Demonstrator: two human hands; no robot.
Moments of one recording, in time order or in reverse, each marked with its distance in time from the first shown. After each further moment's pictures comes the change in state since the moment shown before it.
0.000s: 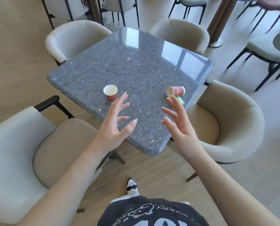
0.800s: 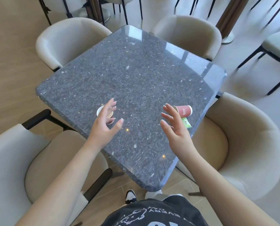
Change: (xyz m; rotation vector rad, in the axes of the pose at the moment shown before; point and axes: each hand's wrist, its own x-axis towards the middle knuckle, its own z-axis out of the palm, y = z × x) left_hand 0.163 -0.112 -0.034 0.099 0.115 -0.180; right_hand 0.169 0.059 -0.018 -0.062 0.036 0.172
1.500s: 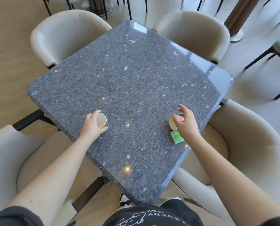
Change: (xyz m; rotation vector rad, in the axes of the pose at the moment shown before) left_hand 0.090 -0.115 0.003 0.605 0.030 -0.465; right_hand 0.135 0.077 -0.070 -0.511 0.122 0.202
